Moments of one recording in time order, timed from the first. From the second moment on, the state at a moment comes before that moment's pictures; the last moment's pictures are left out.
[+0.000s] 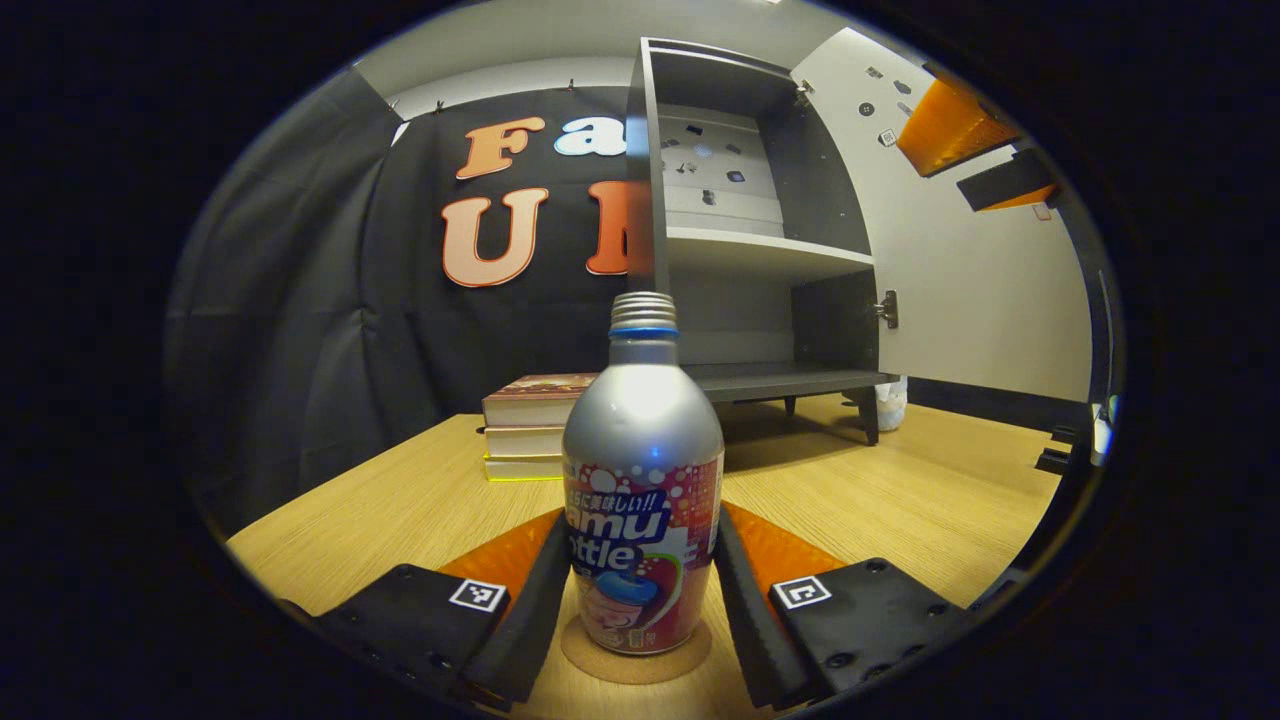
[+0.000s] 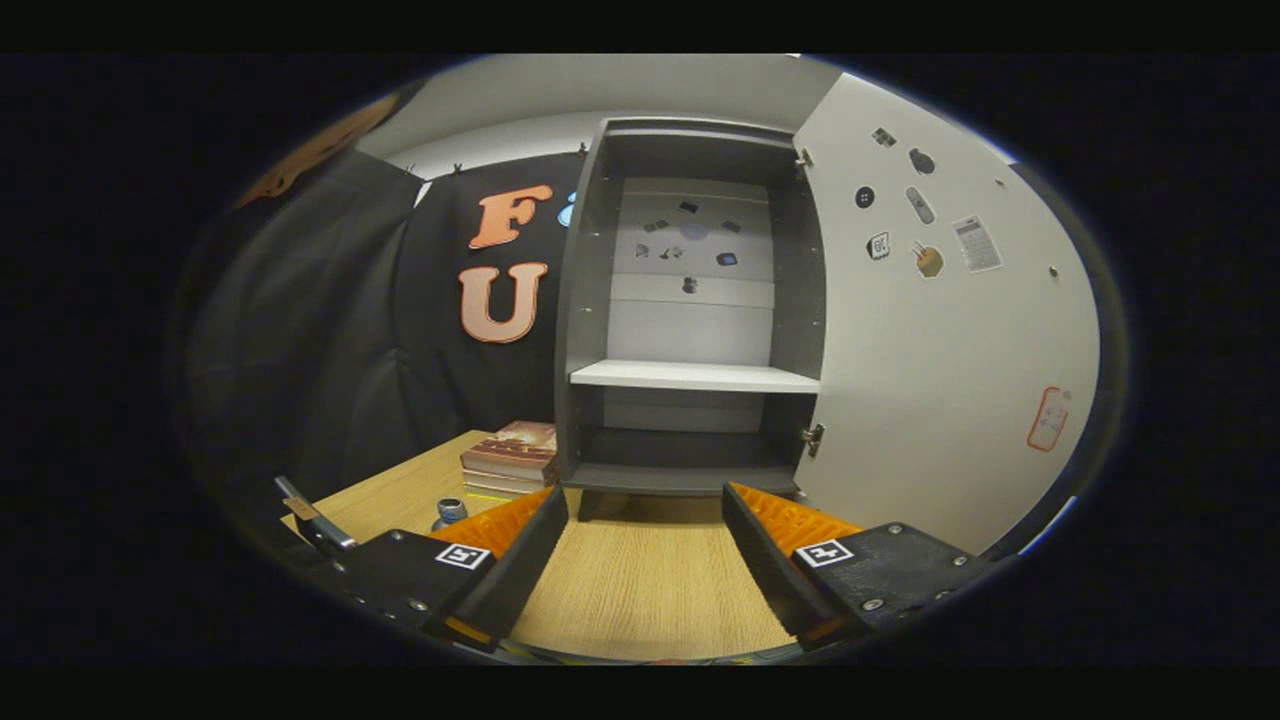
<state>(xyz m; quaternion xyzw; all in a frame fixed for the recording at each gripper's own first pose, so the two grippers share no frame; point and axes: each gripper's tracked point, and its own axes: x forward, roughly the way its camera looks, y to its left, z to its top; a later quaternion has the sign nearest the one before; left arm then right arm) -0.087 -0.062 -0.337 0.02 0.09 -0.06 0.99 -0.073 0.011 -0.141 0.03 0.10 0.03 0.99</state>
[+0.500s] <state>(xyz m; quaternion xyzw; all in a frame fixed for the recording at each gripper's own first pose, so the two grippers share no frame) -0.094 -0.054 -0.343 0.04 0.11 -0.05 0.99 -0.073 -0.002 -0.148 0.04 0.12 0.01 0.99</state>
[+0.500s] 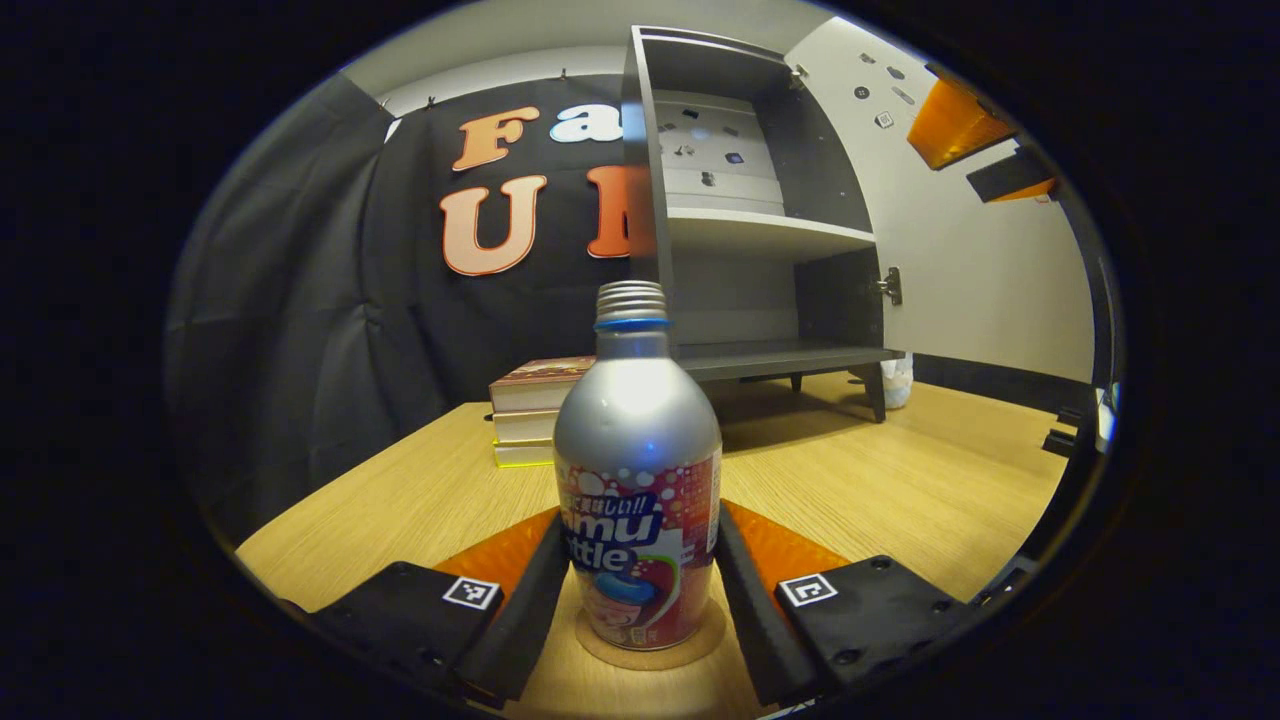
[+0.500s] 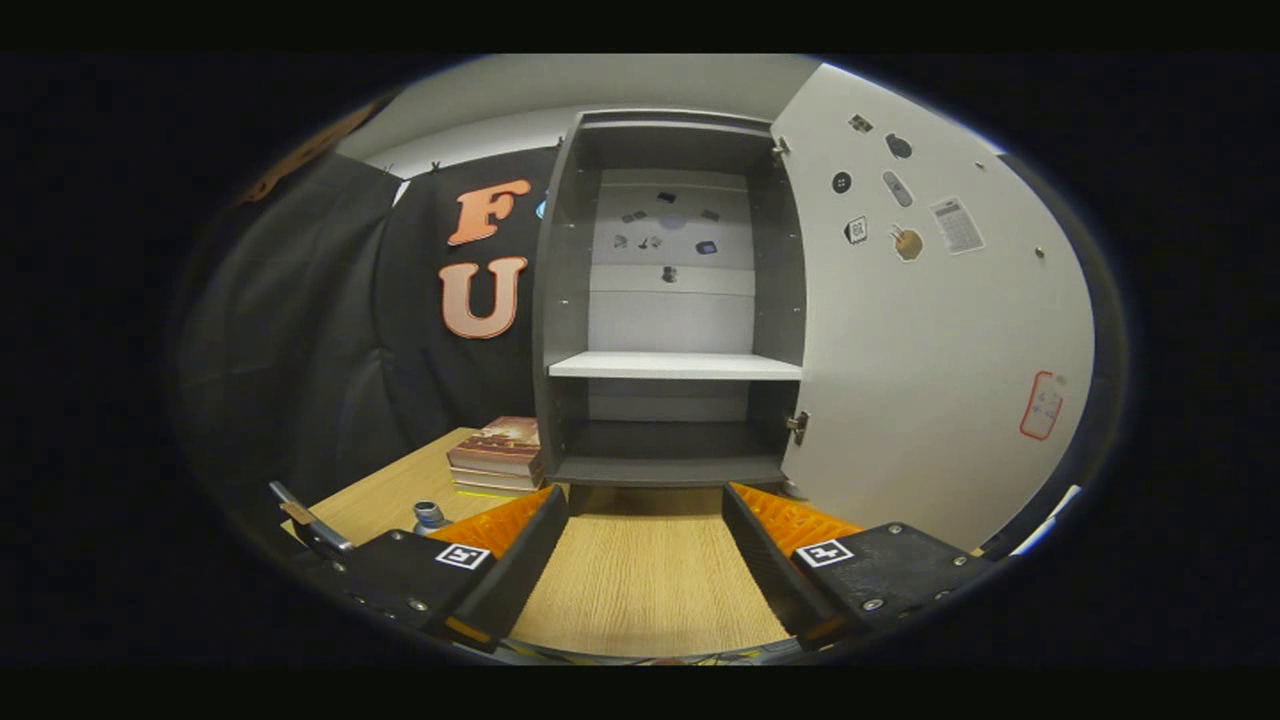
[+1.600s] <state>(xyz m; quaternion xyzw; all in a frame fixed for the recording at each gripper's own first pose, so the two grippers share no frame) -0.072 -0.058 -0.179 0.01 0.05 -0.10 0.99 -0.140 -0.100 -0.035 0.02 0.04 -0.14 0.99</state>
